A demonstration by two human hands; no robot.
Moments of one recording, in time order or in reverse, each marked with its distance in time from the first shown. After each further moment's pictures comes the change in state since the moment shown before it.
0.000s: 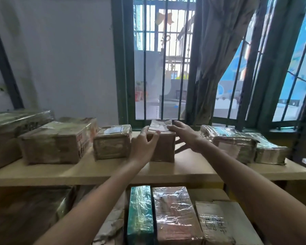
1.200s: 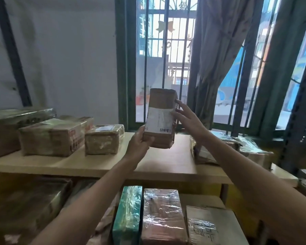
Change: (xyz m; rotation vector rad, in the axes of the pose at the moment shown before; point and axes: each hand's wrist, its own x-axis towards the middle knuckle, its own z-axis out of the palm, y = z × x) left_hand -0.016 0.022 0.026 -0.527 -0.162 -0.150; right_hand -0.016 -0.011 -0.056 0.065 0.044 -0.480
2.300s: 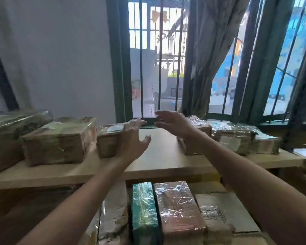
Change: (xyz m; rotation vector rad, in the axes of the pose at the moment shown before) left_hand 0.019 -0.012 -0.084 0.731 0.086 0.329; right_hand 0.009 -0.018 0.096 -0.441 -0.022 0.077
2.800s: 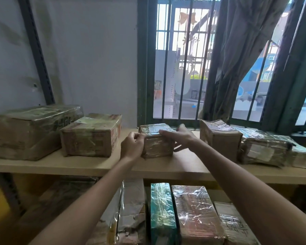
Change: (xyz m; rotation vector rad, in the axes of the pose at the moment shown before) left_hand -0.009 -0.060 -0.020 -0.287 0.095 -0.498; right_hand 0.021 -0.004 0.061 0.125 -0.112 0.451
